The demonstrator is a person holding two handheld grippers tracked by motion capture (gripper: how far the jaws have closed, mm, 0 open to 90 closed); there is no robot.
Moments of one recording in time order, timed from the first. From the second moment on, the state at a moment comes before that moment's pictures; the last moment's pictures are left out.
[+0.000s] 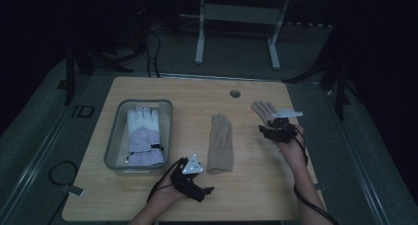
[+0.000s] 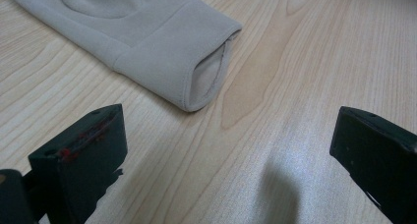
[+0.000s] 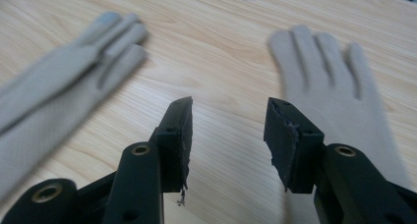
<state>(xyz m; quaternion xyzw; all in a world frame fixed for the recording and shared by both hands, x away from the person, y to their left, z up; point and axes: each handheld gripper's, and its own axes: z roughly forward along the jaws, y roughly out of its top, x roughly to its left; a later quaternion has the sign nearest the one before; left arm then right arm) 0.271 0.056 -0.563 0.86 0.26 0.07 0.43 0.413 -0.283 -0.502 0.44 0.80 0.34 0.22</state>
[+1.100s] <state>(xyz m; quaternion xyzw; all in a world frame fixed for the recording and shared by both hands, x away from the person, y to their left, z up) 0.271 0.057 -0.563 0.87 0.26 0.07 0.42 0.472 -0.340 -0.549 0.49 0.78 0.32 0.21</state>
